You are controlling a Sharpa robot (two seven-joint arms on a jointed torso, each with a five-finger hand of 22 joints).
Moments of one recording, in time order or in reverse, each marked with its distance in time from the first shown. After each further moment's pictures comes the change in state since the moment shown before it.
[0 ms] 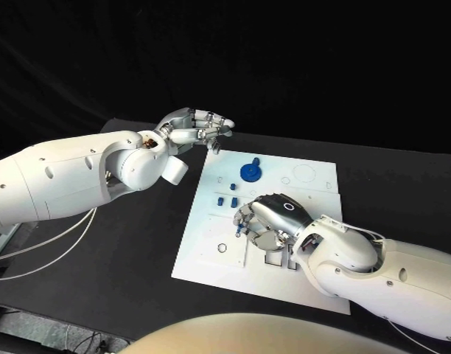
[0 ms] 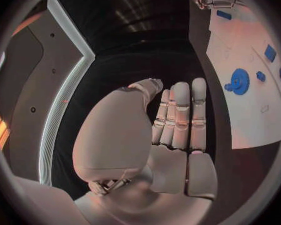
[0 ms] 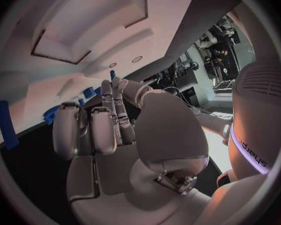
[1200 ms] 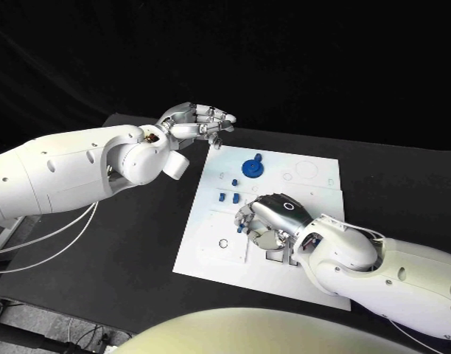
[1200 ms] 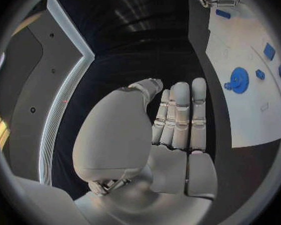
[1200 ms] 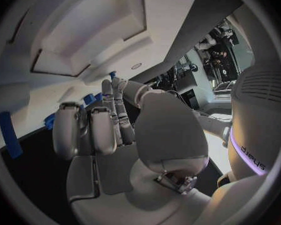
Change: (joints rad) left arm 0.000 -0.001 0.000 -0.005 0.000 0.002 -0.002; left_hand 0.000 0.000 0.000 0.000 0.000 0.000 0.000 0.000 0.000 0.000 0.000 0.000 -0.001 0.000 0.000 0.000 0.000 0.000 0.000 0.000 0.000 -0.001; right arm -0.011 0.007 -0.003 -0.010 -0.012 0.023 0.002; right_hand 0.000 0.000 0.000 0.000 -0.001 -0.003 -0.001 -0.001 0.001 0.005 0.000 0.000 0.001 0.000 0.000 0.000 -0.006 0.000 0.000 0.000 0.000 0.001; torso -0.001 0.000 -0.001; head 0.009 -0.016
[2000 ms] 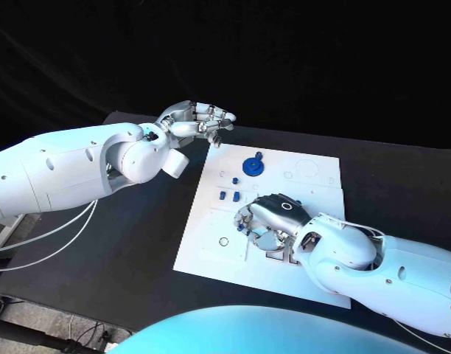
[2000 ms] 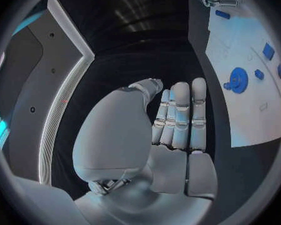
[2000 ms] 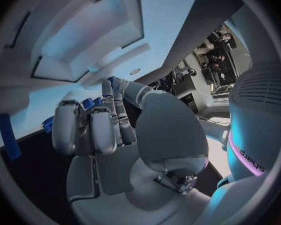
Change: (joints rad) left arm 0.000 -0.002 0.000 0.000 0.000 0.006 -0.003; left_hand 0.000 0.000 0.000 0.000 0.000 0.000 0.000 0.000 0.000 -0.004 0.004 0.000 0.000 0.000 0.000 0.000 0.000 0.000 0.000 0.000 0.000 0.000; right arm 0.002 -0.002 -0.001 0.006 -0.025 0.044 -0.003; right_hand -0.051 -0.037 -0.016 0.016 0.020 -0.038 0.021 -0.009 0.003 -0.062 0.013 -0.031 -0.004 0.004 0.005 -0.002 -0.030 0.000 -0.024 0.016 -0.044 0.000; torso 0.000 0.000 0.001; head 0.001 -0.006
